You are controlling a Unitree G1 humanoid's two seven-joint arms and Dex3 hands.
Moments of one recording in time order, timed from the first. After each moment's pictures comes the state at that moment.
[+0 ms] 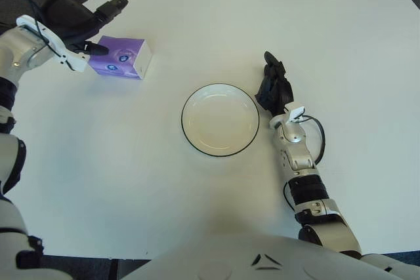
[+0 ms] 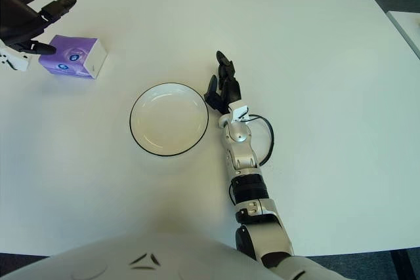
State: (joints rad) left arm -1.03 1.00 -0.56 0.98 1.22 -0.61 0.43; right arm -0.26 0.07 0.03 0.32 -0.03 -0.21 -0.07
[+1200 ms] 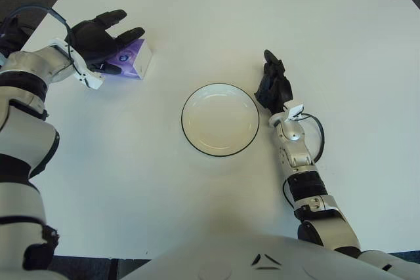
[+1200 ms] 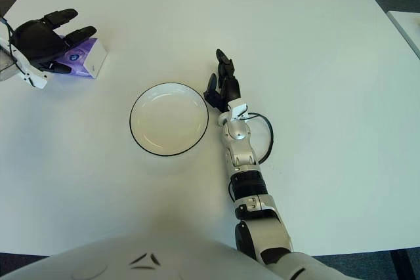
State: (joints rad) left arm -1.14 0.88 -0.80 1.24 1.27 -0.52 0.59; right arm -0.29 0.07 0.02 0.37 -0.03 -0.24 -0.08
